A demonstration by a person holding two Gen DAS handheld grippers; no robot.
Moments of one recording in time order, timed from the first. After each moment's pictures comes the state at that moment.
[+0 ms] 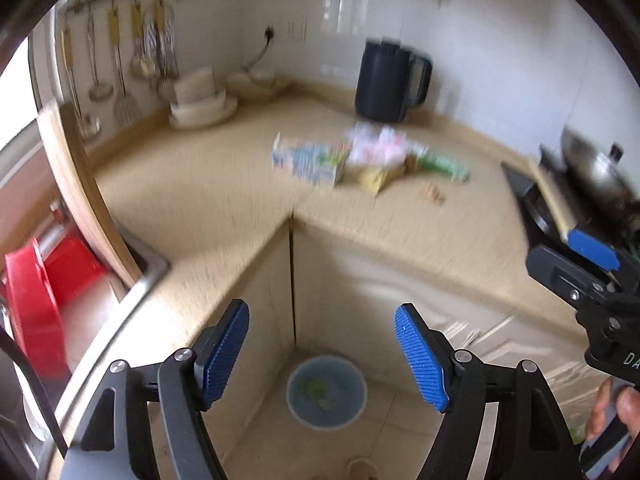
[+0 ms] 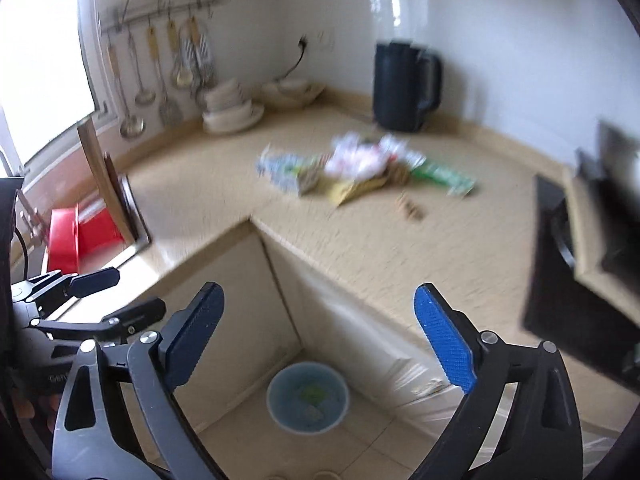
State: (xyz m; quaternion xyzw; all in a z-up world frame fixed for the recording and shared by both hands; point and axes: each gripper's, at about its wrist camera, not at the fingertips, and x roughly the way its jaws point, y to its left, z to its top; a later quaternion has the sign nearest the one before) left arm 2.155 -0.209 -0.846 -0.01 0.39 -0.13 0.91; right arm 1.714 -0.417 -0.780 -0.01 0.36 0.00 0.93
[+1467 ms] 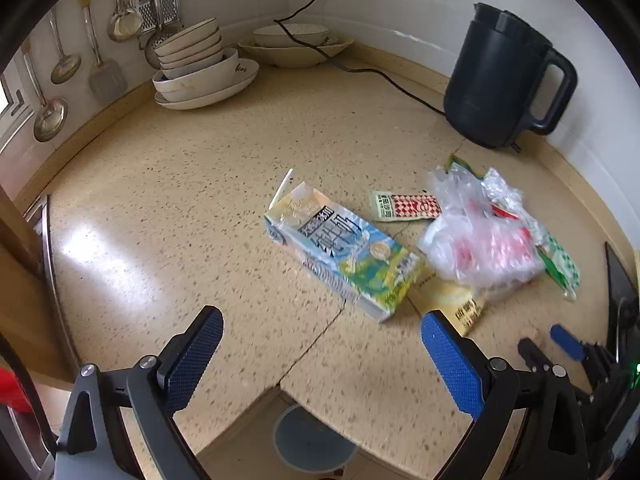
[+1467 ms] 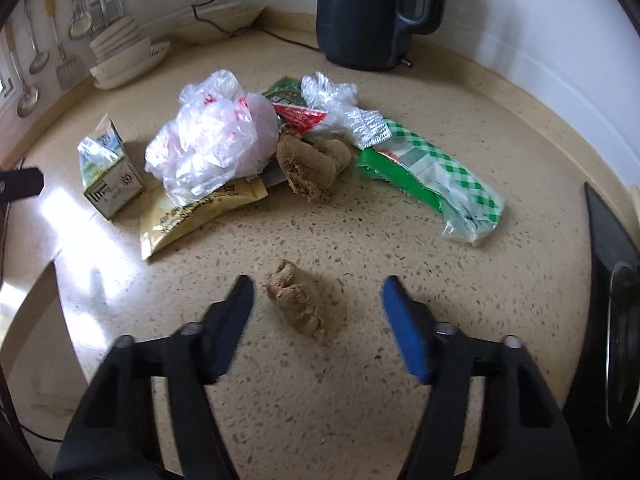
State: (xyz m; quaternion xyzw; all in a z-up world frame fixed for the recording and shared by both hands) left arm 2.391 -0.281 -0.659 -0.05 0.49 -0.01 0.87; right arm 1.967 -0.541 -0.911 -0.05 0.49 -0.02 0.87
